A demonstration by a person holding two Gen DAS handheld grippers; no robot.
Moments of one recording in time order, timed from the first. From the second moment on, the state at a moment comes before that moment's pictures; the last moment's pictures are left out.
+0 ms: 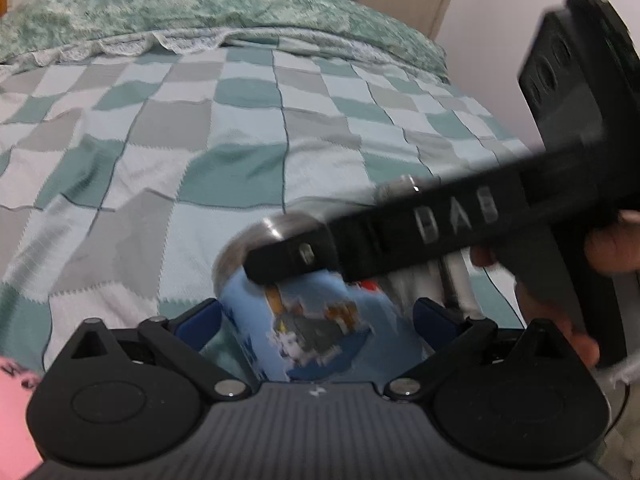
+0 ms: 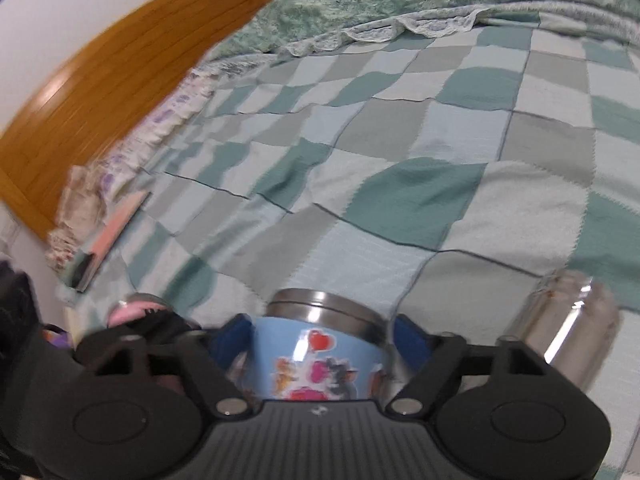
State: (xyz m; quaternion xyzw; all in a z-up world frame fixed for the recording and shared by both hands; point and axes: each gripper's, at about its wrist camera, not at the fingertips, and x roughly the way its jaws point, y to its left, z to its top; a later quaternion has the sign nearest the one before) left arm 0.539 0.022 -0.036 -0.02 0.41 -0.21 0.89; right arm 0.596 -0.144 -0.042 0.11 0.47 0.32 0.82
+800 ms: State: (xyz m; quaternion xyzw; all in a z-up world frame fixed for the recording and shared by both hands) left arm 0.525 0.030 -0.037 -0.05 0.40 -0.22 0.89; right arm 0.588 -0.134 -0.060 0.13 0.49 0.30 0.81
